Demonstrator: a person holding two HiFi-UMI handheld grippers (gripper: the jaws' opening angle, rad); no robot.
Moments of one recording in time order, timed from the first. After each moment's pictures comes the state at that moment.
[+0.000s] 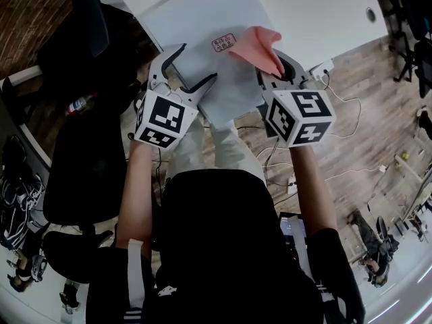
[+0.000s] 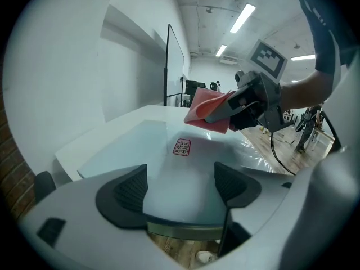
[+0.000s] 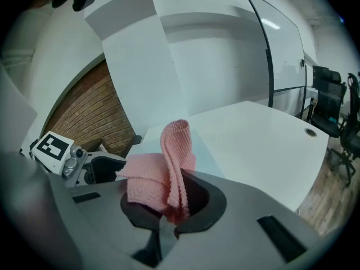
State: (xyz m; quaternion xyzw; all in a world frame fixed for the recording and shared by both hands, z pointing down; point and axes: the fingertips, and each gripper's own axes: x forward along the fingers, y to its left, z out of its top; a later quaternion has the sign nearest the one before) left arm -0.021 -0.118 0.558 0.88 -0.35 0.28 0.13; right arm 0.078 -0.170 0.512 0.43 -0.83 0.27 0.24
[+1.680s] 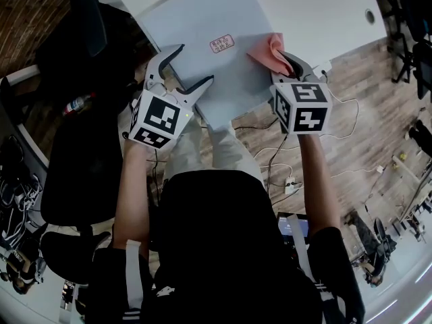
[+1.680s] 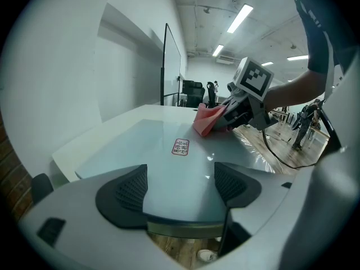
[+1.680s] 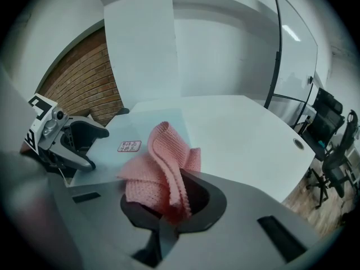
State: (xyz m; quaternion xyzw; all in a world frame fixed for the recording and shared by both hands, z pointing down) left arm -0.022 -0.118 0.560 0.89 -0.33 0.29 0.13; right arm 0.127 -0.175 0.554 0.43 -0.78 0.23 0.38
